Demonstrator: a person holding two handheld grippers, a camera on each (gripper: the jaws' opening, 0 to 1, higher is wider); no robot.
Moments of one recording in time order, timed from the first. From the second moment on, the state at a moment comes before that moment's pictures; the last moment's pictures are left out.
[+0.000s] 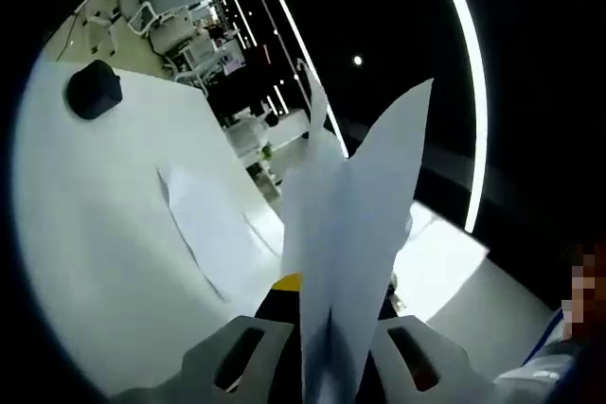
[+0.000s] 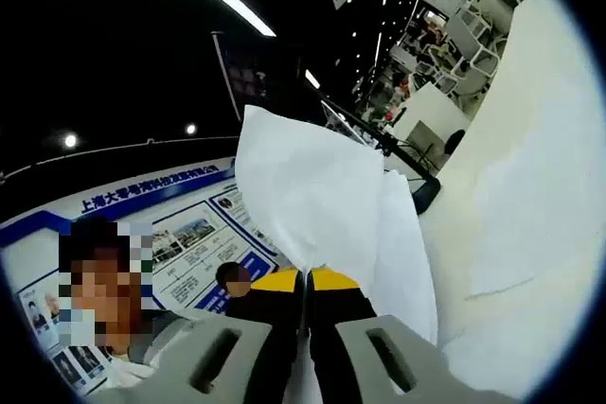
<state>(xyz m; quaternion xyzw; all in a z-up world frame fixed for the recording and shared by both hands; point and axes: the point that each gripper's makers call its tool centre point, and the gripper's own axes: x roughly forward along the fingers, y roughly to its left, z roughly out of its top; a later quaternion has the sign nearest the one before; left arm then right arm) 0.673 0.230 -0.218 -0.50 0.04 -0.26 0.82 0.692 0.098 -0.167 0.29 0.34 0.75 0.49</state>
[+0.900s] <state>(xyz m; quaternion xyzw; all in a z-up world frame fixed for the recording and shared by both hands) 0.699 0.216 -0.215 -0.54 0.04 -0.28 0.79 0.670 0.083 -0.138 0.32 0.30 0.78 0.44</state>
